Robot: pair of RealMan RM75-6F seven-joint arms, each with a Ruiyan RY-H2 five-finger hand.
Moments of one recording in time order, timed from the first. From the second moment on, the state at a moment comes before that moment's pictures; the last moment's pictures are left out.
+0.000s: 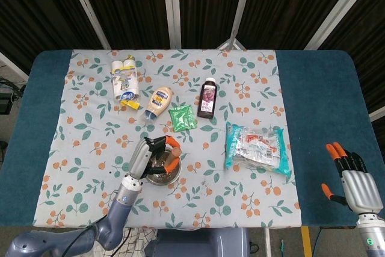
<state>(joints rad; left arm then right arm) -0.61 -2.04 -0.16 -1.09 1.66 1.57 -0.55 0.10 -1.06 0.03 -1.67 -1.44 1.35 0.00</state>
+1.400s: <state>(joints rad) -0.62 -2.01 -0.16 -1.13 1.67 1.59 -0.57 0.10 -1.05 0.03 -1.68 -1.43 1.34 0.04</state>
